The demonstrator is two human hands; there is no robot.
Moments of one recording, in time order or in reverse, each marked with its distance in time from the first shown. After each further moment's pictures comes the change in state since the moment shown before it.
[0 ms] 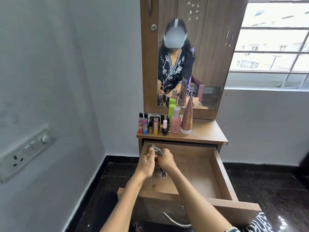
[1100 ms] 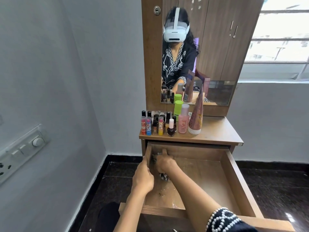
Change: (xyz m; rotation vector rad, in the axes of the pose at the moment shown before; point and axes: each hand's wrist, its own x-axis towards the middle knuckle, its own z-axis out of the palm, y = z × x) left_hand 0.013 -0.036 -0.004 0.269 0.096 -0.087; right_hand 0.062 0.003 0.035 -0.957 -0.345 -0.050
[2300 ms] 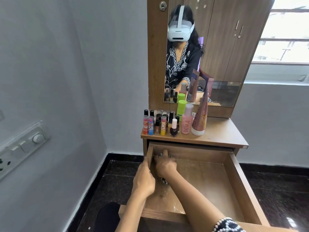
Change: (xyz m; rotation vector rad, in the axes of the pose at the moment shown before) left_hand -0.005 0.002 0.000 0.017 0.002 -0.033; right_hand -0.010 -0.008 0.009 -0.057 0.093 0.065
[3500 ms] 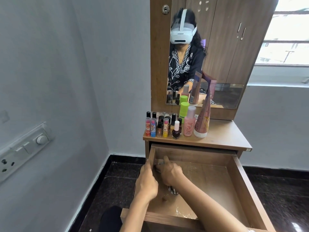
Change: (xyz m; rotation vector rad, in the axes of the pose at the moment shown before) left_hand -0.001 -0.003 0.003 0.049 -0.004 0.006; right_hand -0.012 0.011 0.002 -0.134 -0.019 -0.146
